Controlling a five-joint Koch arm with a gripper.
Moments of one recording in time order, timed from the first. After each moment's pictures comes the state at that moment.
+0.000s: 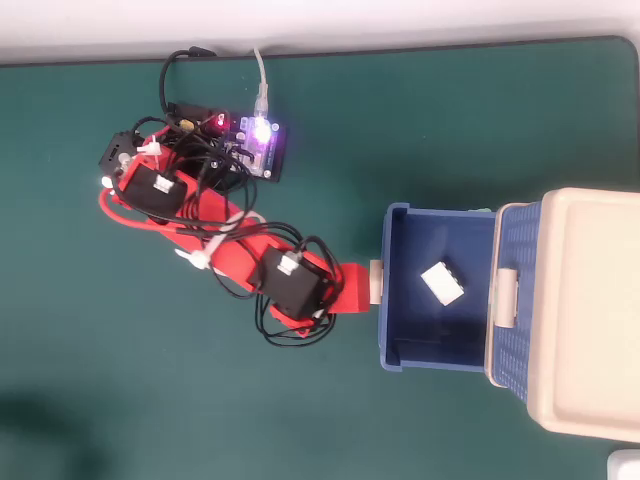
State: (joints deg) arm -72.2 70.0 41.8 101.0 143.7
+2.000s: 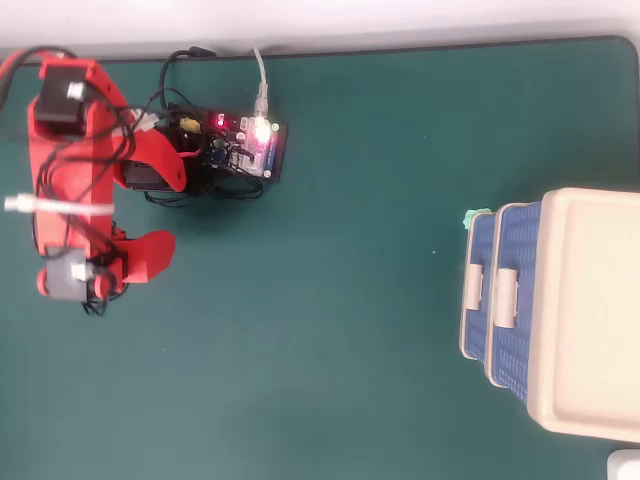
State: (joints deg) arm -7.8 114.6 117.6 96.4 85.2
